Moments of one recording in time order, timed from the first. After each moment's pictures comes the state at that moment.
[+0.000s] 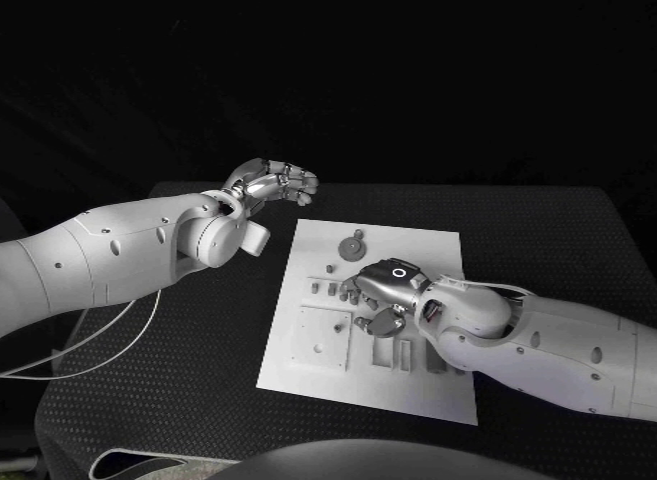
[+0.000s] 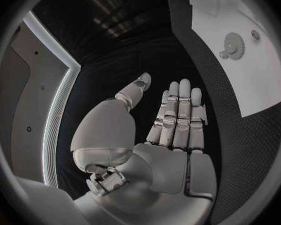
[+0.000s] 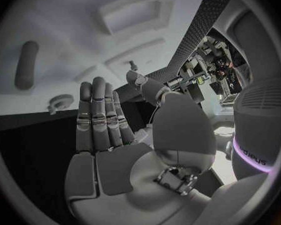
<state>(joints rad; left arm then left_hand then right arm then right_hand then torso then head) 1.25 -0.75 -0.12 1.25 -0.17 -0.22 0.32 1.05 -0.11 0.50 -0.28 0.06 0.84 0.18 0.30 0.48 1.20 0.12 0.07 0.18 0.96 0.09 0.56 0.43 0.03 0.69 -0.01 0.54 1.24 1.10 -0.63 -0.18 1.50 -1.76 -0.34 -0.04 1.11 -0.29 0.80 -0.24 0.12 0.87 0.18 0.29 0.45 1.11 0.13 0.12 0.28 1.20 0.02 0.42 1.00 0.25 0.96 0.13 0.47 1.27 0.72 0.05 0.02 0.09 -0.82</state>
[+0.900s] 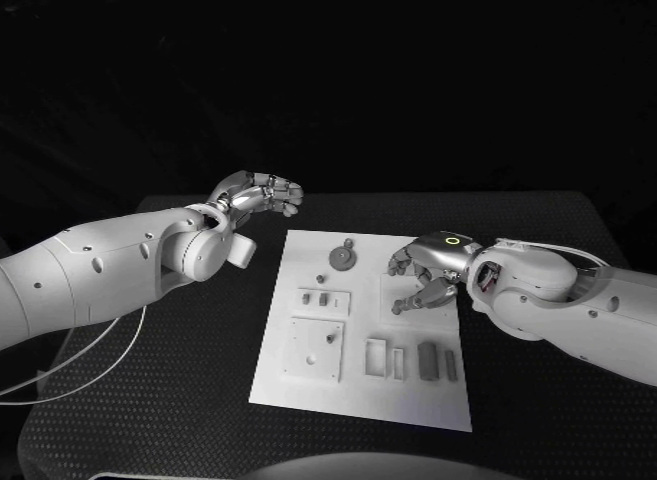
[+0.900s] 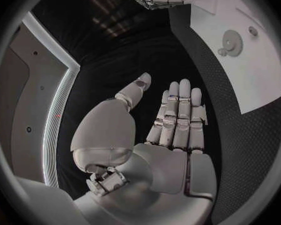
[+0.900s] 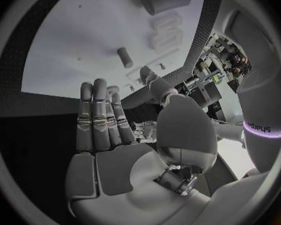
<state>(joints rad) 1.25 -0.75 -0.12 1.25 -0.17 -0.21 0.32 1.05 -0.11 0.50 -0.28 0.06 0.84 0.18 0.30 0.48 1.20 0.12 0.07 0.18 0.96 0.09 0.55 0.44 0.03 0.69 -0.01 0.54 1.24 1.20 -0.83 -0.13 1.56 -1.68 -0.17 -0.08 1.03 -0.30 0.58 -0.27 0.06 0.80 0.10 0.28 0.42 0.99 0.15 0.09 0.23 1.18 0.04 0.52 1.04 0.25 0.98 0.11 0.51 1.31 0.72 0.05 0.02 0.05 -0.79</state>
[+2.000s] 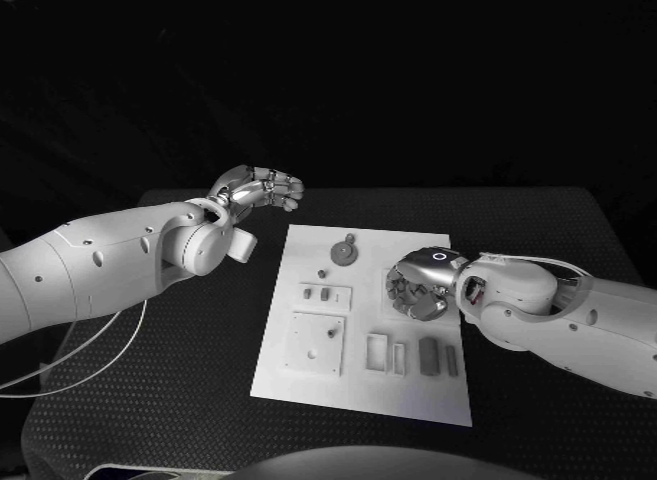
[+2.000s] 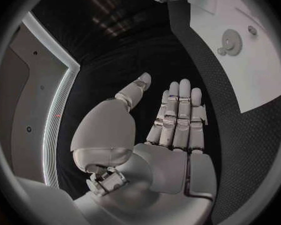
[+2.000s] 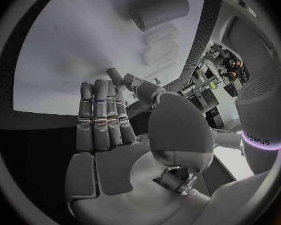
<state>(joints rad) 1.25 -0.75 -0.12 1.25 -0.17 -0.21 0.32 1.05 -0.11 0.50 -0.28 0.06 0.84 0.18 0.30 0.48 1.20 0.12 0.07 0.18 0.96 0.09 0.55 0.44 0.03 0.69 -0.01 0.54 1.24 1.15 -0.78 -0.14 1.54 -1.74 -0.13 -0.09 1.16 -0.22 0.77 -0.19 0.05 0.95 0.12 0.38 0.46 1.17 0.08 0.29 0.25 1.21 -0.02 0.60 1.02 0.24 1.01 0.09 0.57 1.31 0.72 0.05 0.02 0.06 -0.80</state>
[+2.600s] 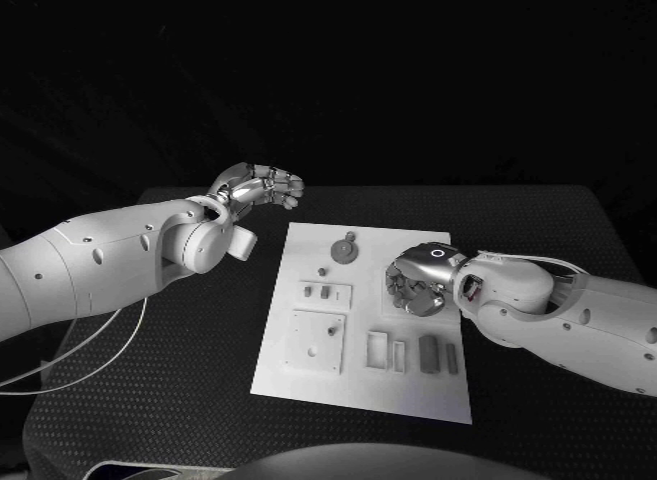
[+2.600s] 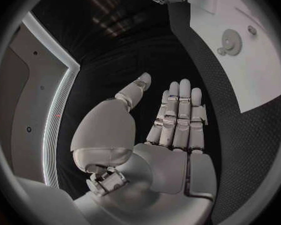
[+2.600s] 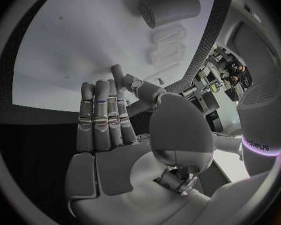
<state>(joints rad) 1.25 -0.75 -0.12 1.25 -0.17 -0.21 0.32 1.05 -0.11 0.50 -0.28 0.06 0.84 0.18 0.30 0.48 1.20 0.12 0.07 0.17 0.96 0.09 0.55 0.45 0.03 0.69 -0.01 0.54 1.24 1.15 -0.77 -0.14 1.52 -1.78 -0.17 -0.08 1.16 -0.19 0.82 -0.22 0.05 1.00 0.11 0.40 0.46 1.22 0.06 0.31 0.26 1.23 -0.03 0.62 1.02 0.25 1.04 0.07 0.60 1.31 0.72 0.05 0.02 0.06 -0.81</state>
